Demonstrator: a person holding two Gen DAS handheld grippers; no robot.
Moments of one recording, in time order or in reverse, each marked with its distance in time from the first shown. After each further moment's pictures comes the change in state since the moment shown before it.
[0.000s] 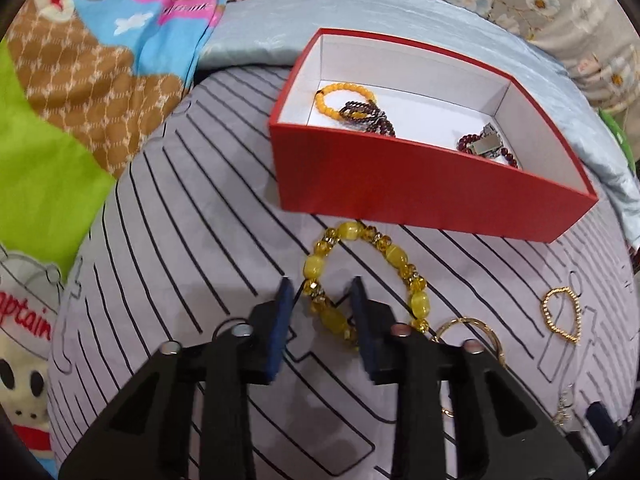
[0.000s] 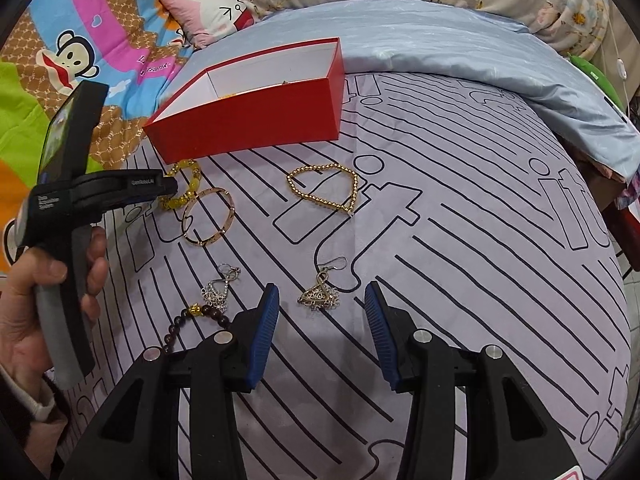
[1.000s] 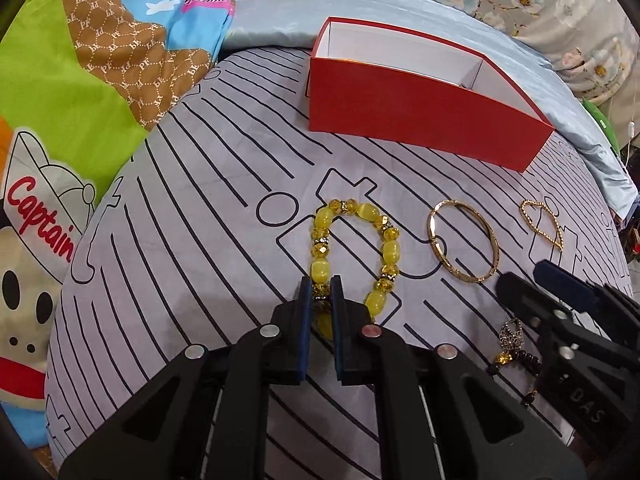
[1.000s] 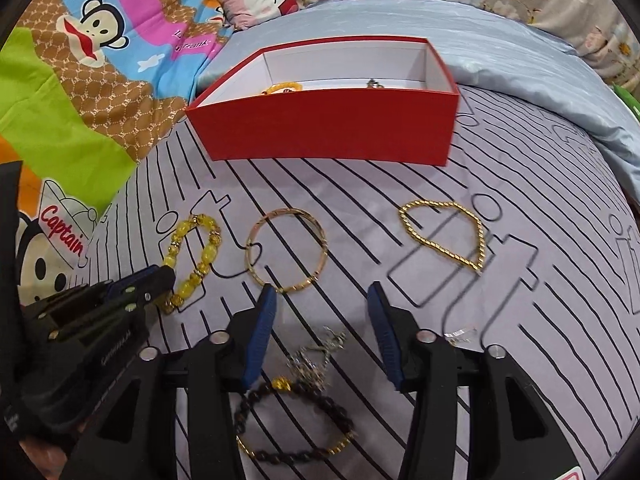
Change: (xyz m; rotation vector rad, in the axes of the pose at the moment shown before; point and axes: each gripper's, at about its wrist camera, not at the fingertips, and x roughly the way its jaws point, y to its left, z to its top) left arm -0.043 0.024 -0.070 -0.012 -0.001 -0.042; right arm 0.044 0.072 0.032 -0.105 0.024 0.063
